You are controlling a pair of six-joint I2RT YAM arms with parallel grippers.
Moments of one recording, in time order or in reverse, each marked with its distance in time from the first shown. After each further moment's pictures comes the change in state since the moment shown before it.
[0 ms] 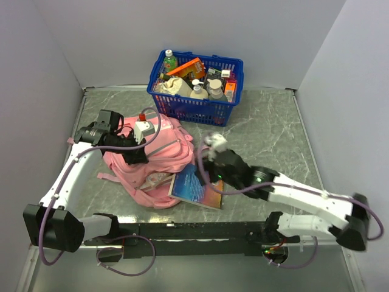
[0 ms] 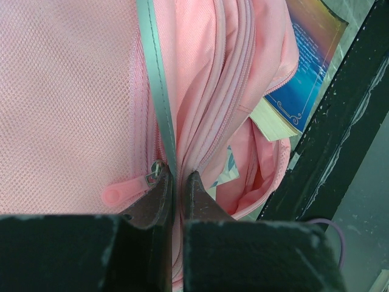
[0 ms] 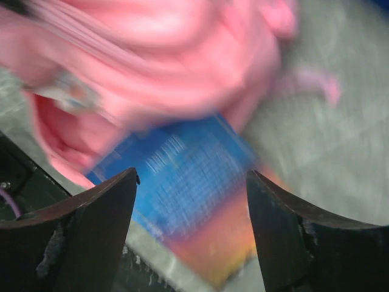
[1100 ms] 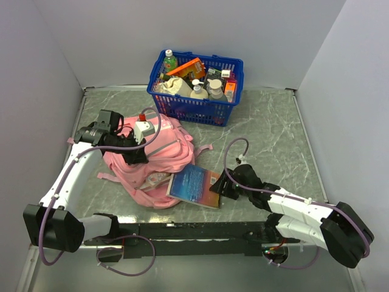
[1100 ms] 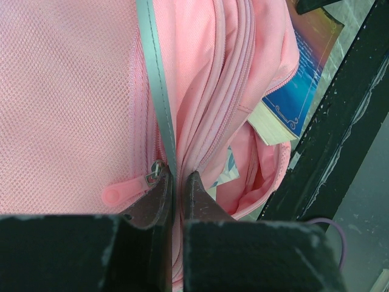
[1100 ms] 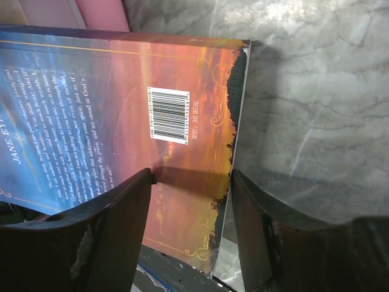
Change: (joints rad) left arm 0.000 0.000 0.000 -0.002 -0.001 0.005; right arm -0.357 -0.096 -0.631 0.356 -0.393 0.680
